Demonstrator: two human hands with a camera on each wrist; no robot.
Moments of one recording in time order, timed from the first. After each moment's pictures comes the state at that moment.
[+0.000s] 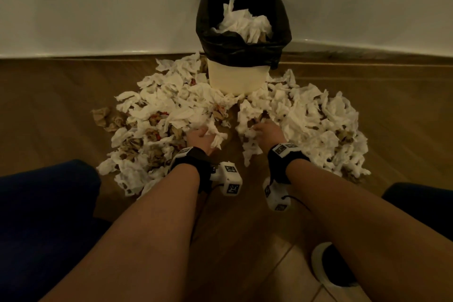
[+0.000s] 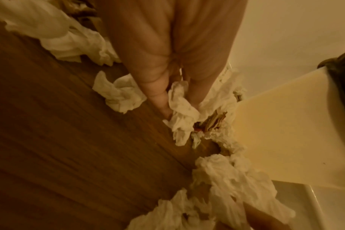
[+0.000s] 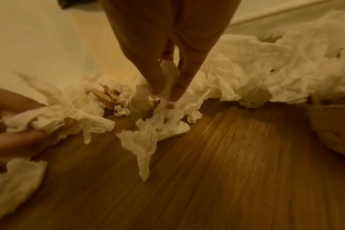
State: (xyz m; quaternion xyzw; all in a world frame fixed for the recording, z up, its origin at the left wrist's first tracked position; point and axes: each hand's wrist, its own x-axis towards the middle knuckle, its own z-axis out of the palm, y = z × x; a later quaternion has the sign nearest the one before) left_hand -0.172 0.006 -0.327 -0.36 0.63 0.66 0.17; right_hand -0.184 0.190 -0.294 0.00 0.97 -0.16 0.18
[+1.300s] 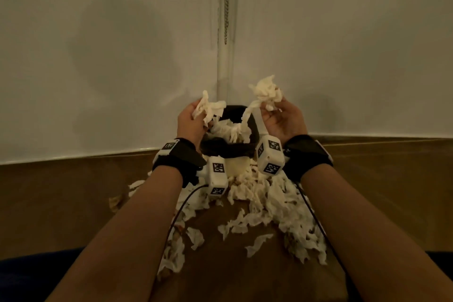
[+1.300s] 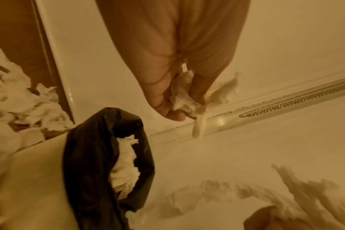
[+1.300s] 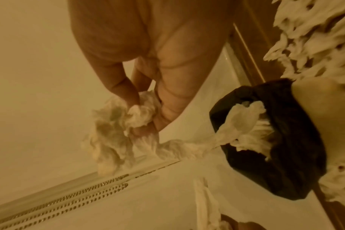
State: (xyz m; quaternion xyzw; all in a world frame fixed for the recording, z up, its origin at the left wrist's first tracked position) left_hand -0.251 0.013 -0.046 -0.05 0.62 0.78 -0.07; right_hand -0.240 0.205 -0.014 0.03 0.21 -0.98 0.01
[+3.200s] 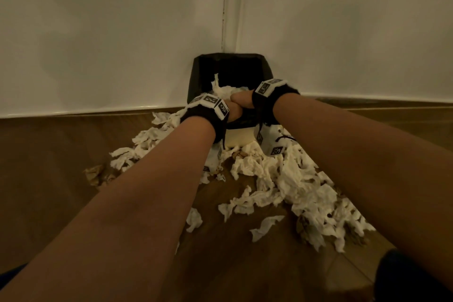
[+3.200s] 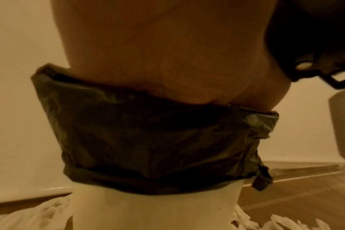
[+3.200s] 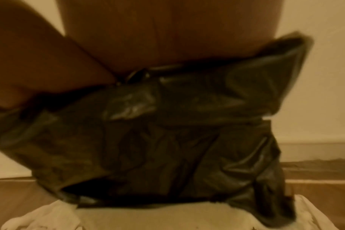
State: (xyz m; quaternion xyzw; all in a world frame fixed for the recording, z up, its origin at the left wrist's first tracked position) left_hand -0.360 0.044 -0.167 -0.02 0.97 -0.03 0.26; right_hand -0.357 0.144 -0.129 -0.01 0.93 -0.19 0.30
